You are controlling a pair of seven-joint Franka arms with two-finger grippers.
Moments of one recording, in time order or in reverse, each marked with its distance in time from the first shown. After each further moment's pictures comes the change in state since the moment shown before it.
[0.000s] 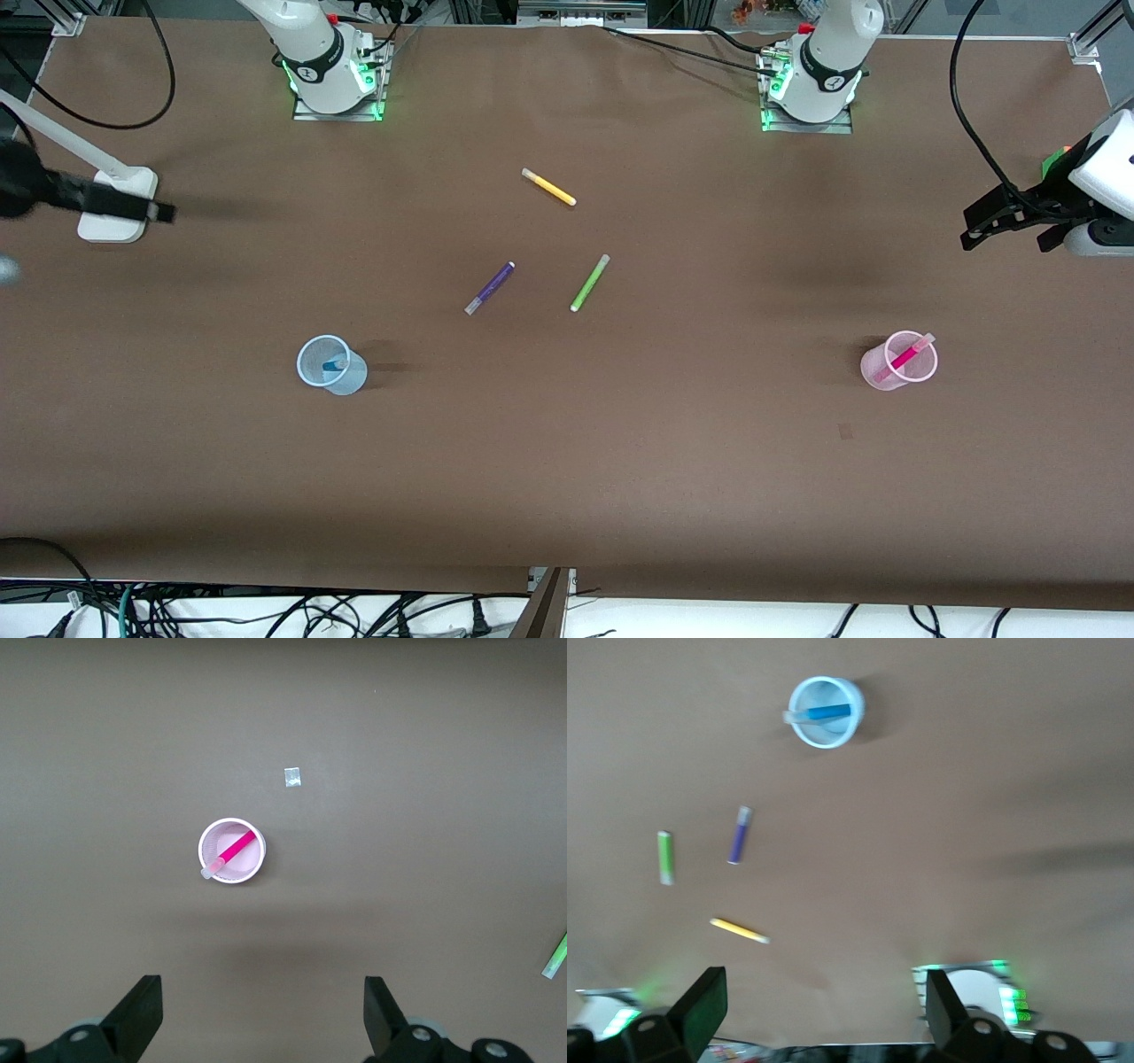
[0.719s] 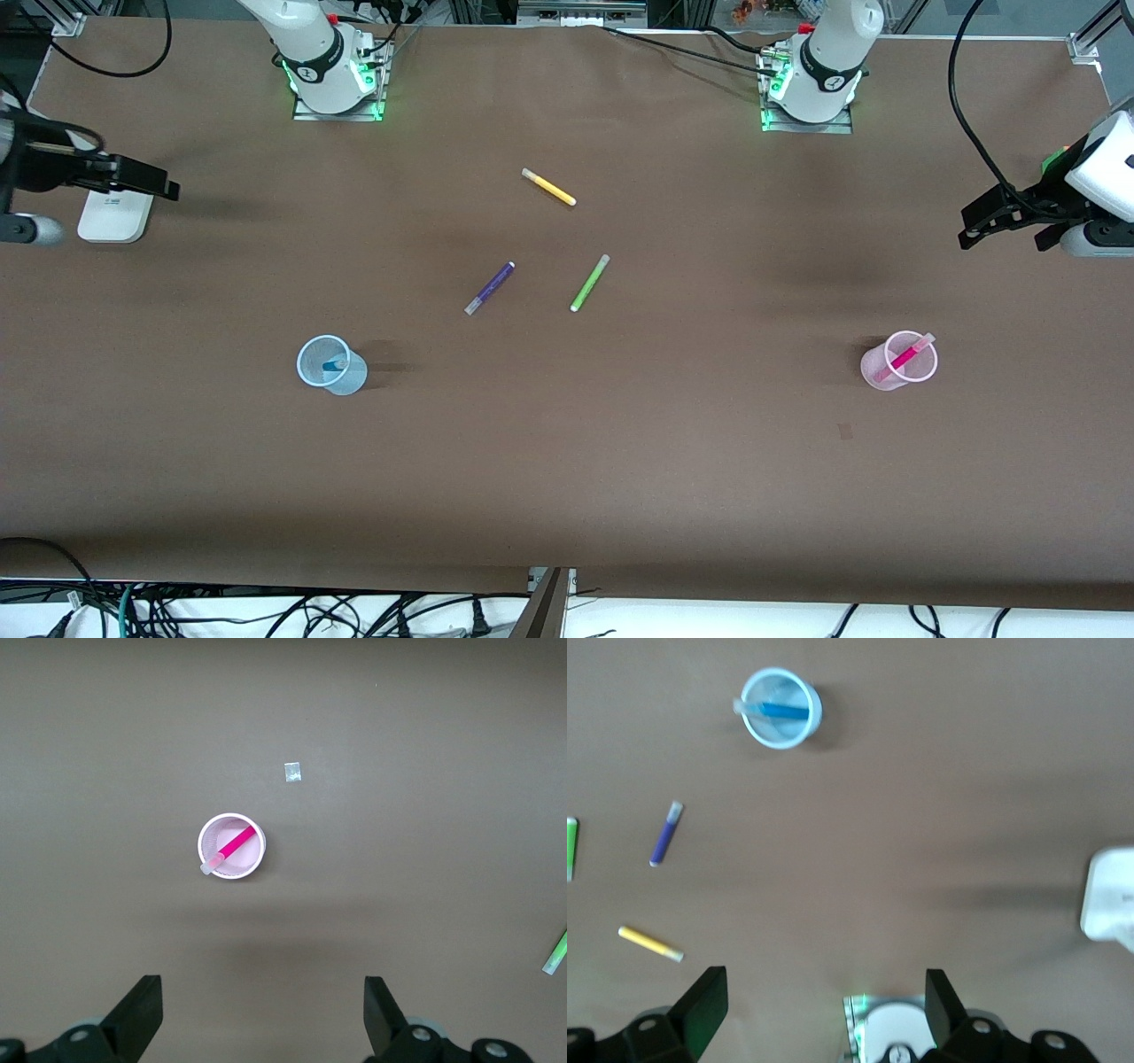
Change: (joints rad) left arm -0.001 0.000 0.004 -0.002 0.000 -0.008 0.000; right arm 0.002 -0.214 0.058 -0.419 -0.142 0.293 -0.137
